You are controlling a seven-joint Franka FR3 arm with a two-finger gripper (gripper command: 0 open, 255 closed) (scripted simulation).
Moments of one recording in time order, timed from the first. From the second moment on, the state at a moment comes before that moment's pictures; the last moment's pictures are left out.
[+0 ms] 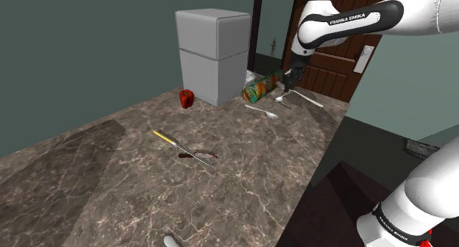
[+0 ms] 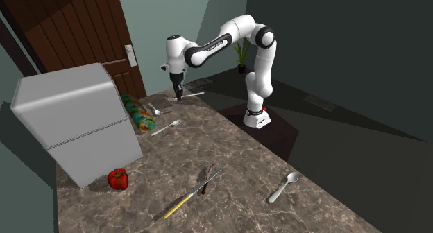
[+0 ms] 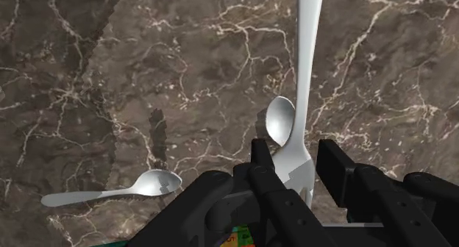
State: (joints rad) arm -0.15 -0.10 0.01 -2.03 0.02 2.01 -0.15
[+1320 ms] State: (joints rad) arm -0.39 0.32 -0.18 -1.48 0.11 1.85 -0.58
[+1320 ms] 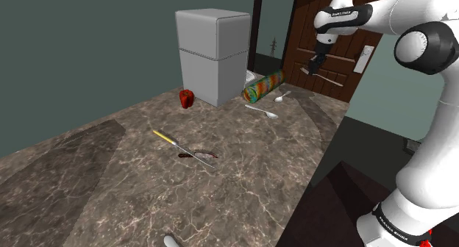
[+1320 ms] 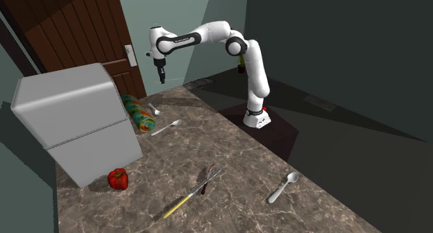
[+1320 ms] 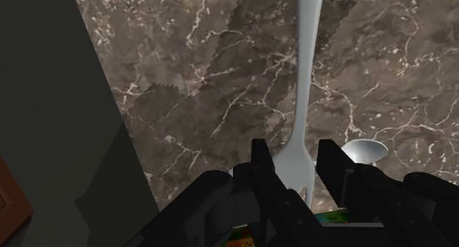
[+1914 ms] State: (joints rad) arm -0.55 0.70 -0.19 -0.89 0.18 1.63 -0.70
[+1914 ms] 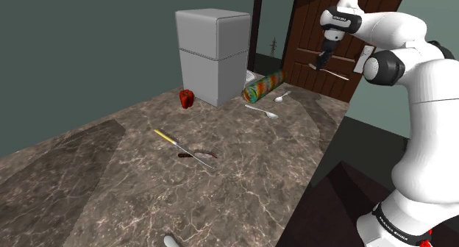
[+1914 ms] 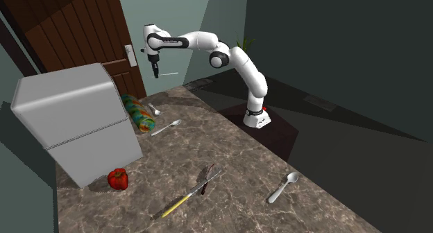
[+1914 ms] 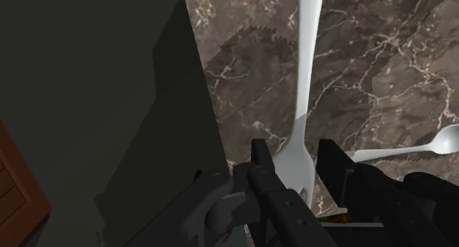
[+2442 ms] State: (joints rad) arm -0.55 0.71 -0.19 -0.97 0.18 1.72 -0.71
